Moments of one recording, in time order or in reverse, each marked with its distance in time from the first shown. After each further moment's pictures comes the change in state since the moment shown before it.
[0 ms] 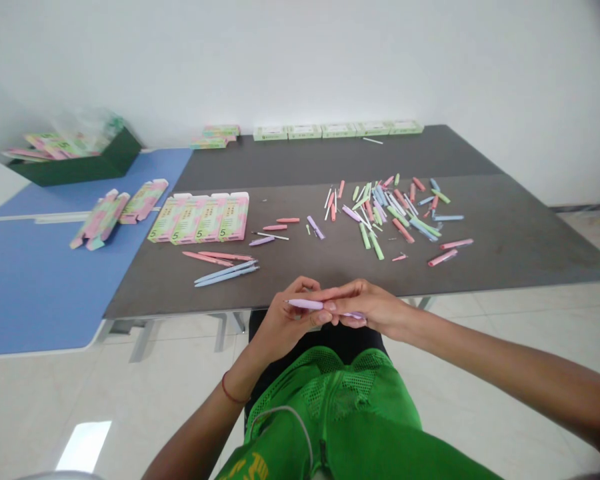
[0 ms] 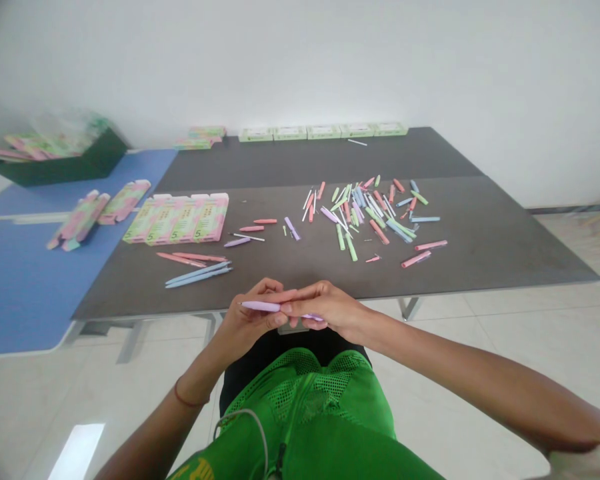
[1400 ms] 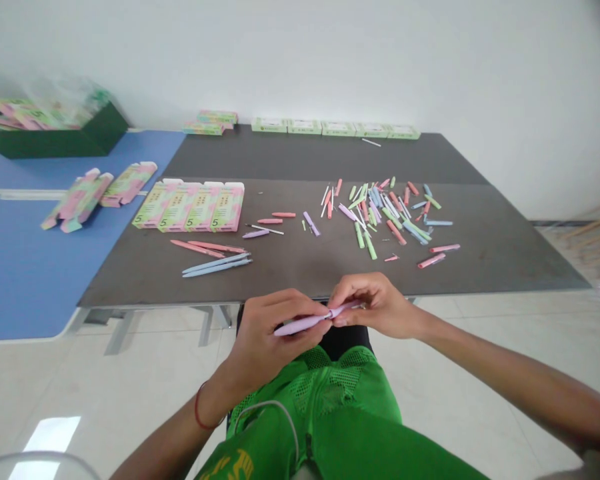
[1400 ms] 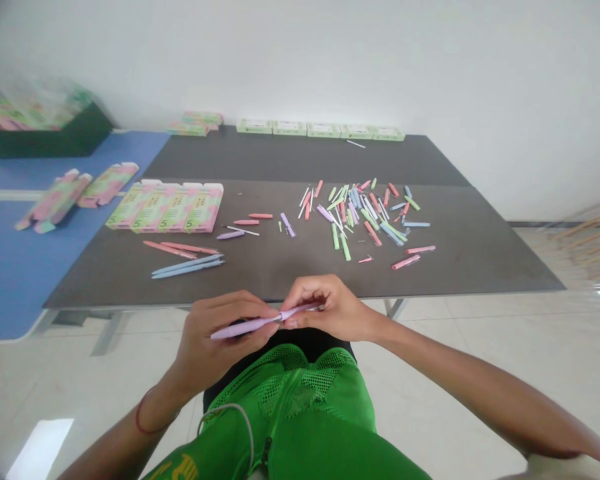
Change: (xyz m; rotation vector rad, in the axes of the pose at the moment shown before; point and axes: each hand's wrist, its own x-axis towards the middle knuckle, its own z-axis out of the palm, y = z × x) left_hand -0.018 0.050 0.014 0.431 0.155 0.386; right_hand -0.027 -0.014 -0.004 -0.331 -0.060 -0.424
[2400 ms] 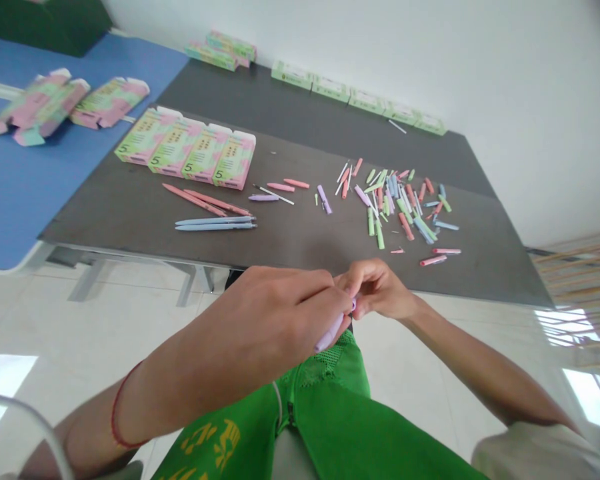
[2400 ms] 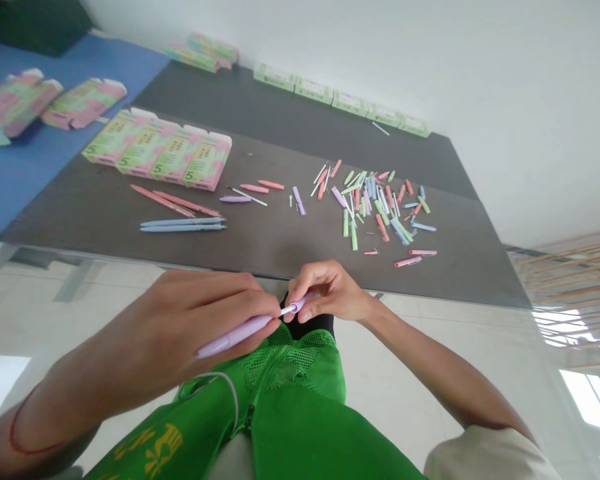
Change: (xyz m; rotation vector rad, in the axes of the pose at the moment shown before) left_hand 0.011 0.047 -0.037 0.430 -0.303 0.217; right_hand 0.009 0.014 -0.011 0.135 -0.198 0.117
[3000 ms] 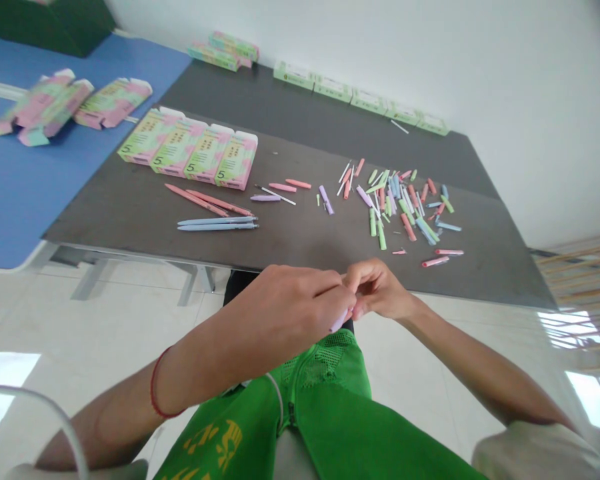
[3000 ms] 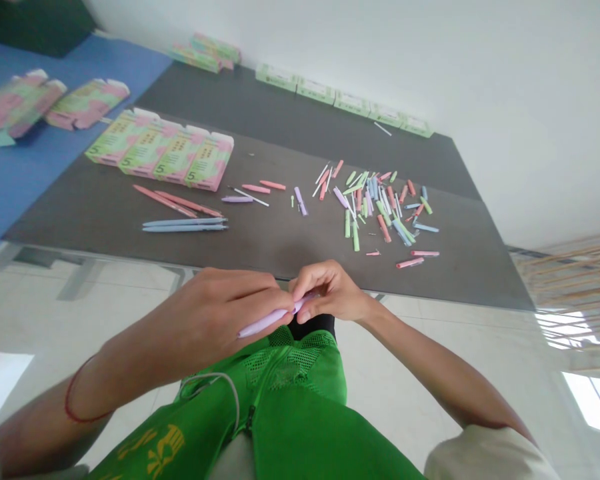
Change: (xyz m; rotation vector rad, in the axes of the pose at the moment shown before) left_hand 0.004 -0.011 0.020 0.079 -0.077 0.060; right_hand 0.008 0.001 0.005 0.144 -0.013 -0.037
